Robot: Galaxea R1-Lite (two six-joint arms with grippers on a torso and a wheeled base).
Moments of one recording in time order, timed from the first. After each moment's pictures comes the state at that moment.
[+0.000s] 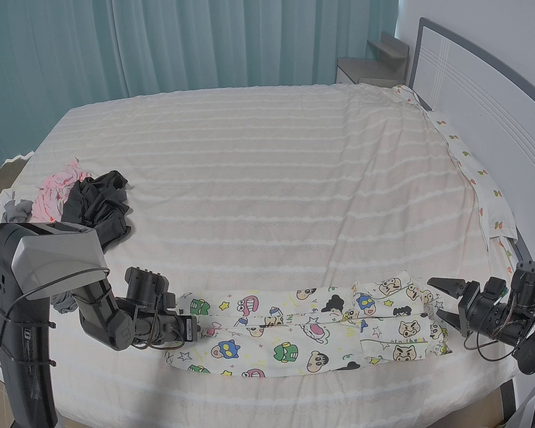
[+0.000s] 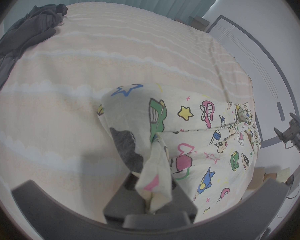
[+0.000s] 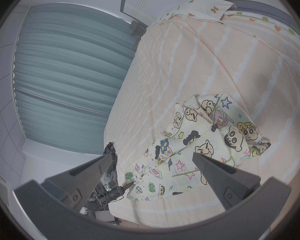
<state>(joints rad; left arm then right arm) -0.25 2.34 -0.70 -0.78 -0.22 -0.26 0.03 1.88 -0.02 -1.46 0.40 0.96</state>
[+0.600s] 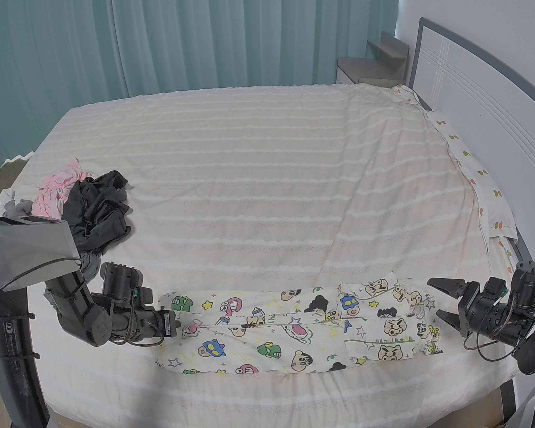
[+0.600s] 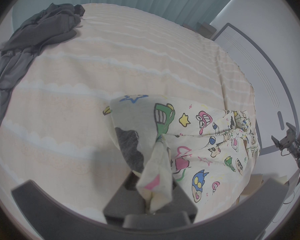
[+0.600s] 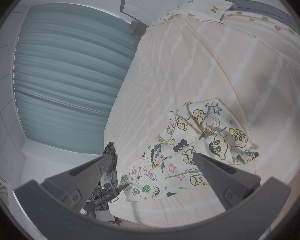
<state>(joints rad) -0.15 2.25 -0.62 -0.78 -0.25 -0.25 0.03 1.88 -0.02 -1.46 0.40 0.96</state>
